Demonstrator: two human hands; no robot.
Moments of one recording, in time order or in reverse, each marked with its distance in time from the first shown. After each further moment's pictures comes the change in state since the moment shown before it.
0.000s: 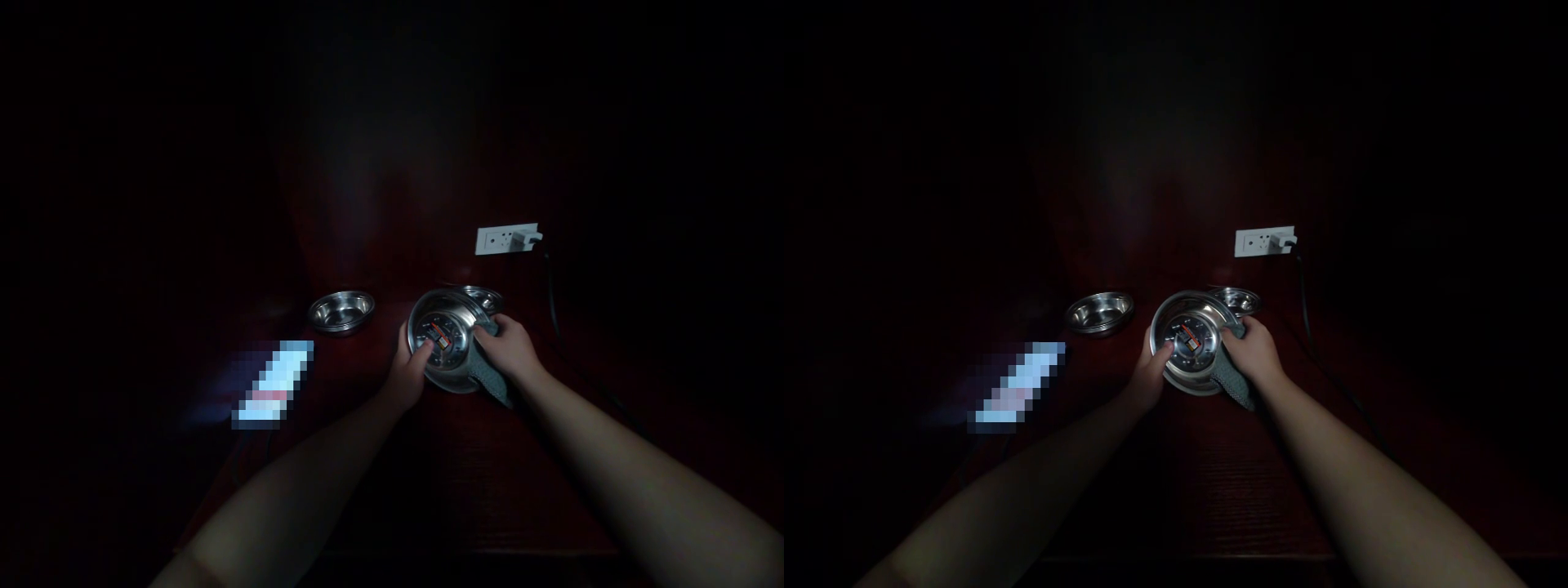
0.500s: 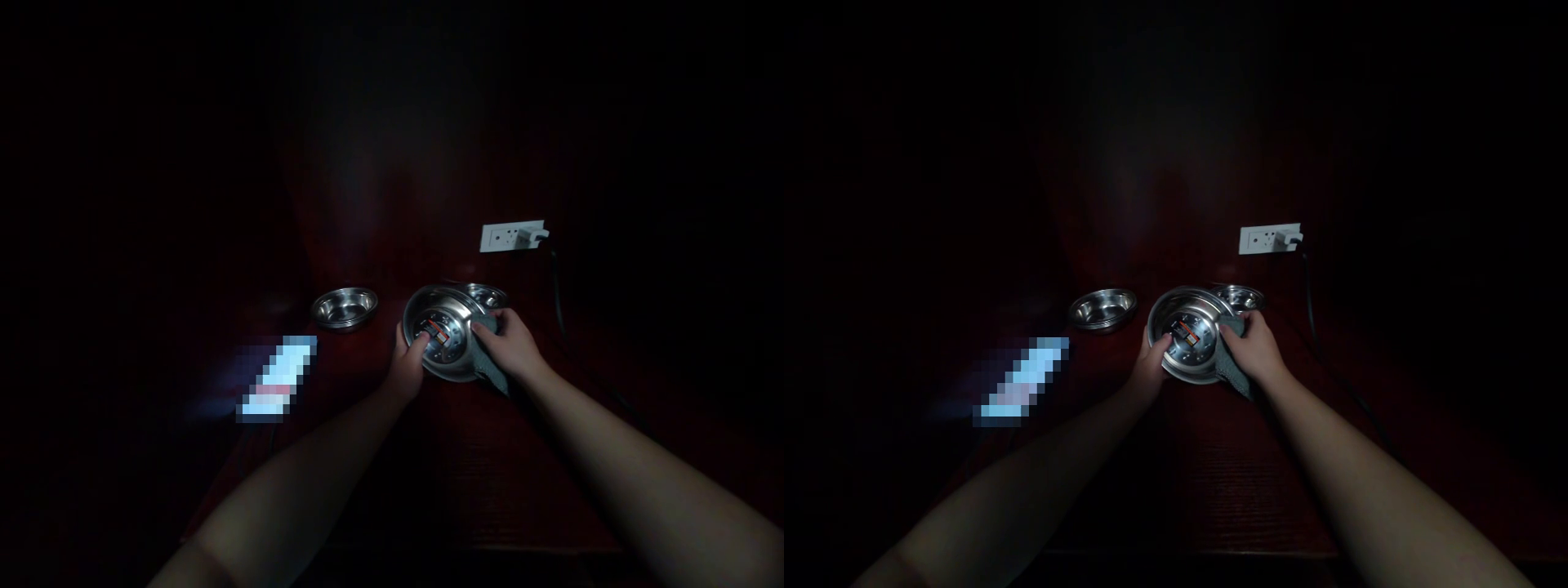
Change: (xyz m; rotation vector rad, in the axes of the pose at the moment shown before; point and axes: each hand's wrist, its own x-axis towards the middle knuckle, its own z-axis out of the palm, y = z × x) left_hand 0.008 -0.009 -0.001 -0.056 0.167 -0.135; right_hand 0.004 0.009 0.005 0.028 0.026 -0.012
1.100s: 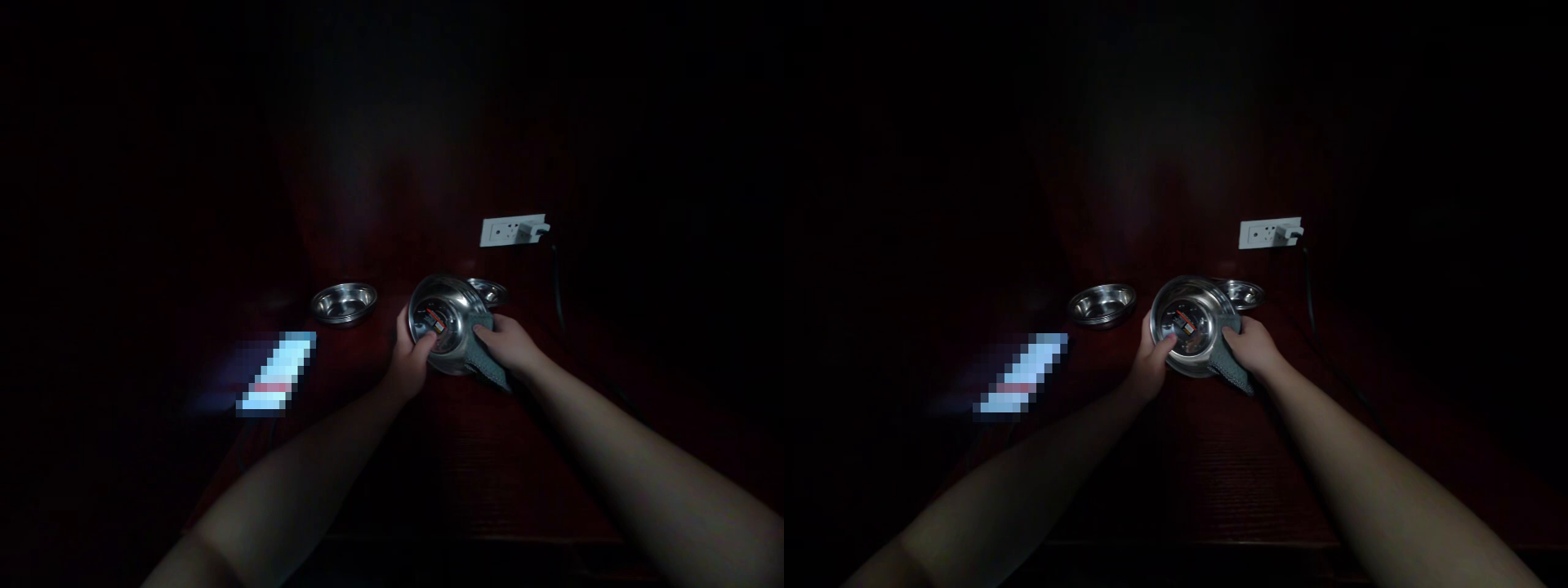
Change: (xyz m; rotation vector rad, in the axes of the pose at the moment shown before) left_hand -0.005 0.004 -0.002 0.081 -0.132 0.239; right_hand -0.004 -0.004 0.000 0.083 -0.240 0.131
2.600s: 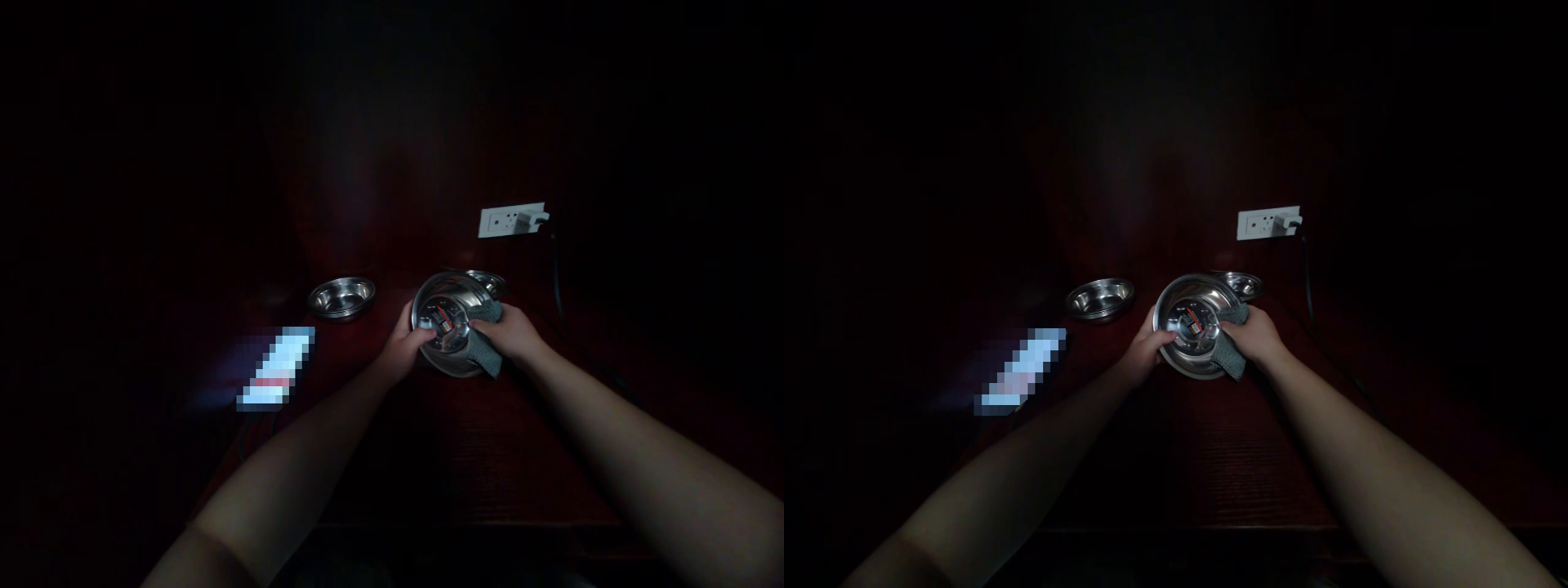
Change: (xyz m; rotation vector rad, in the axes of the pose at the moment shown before) left_hand 0.014 0.003 -0.010 -0.116 -0.185 -0.217; right_hand 0.008 0.015 -0.002 0.041 0.059 -0.059
